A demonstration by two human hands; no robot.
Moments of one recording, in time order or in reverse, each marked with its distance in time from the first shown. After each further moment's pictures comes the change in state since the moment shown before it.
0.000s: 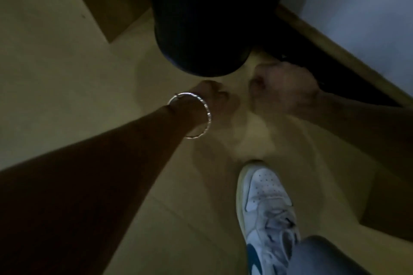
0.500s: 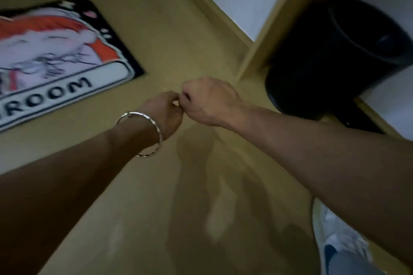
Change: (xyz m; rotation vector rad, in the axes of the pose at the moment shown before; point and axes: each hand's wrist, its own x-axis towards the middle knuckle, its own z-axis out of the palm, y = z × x) left_hand -0.268 -0.122 -0.236 0.100 0.447 -0.079; right_hand -0.034 -0.375 -0.065 0.031 0.084 -0.516
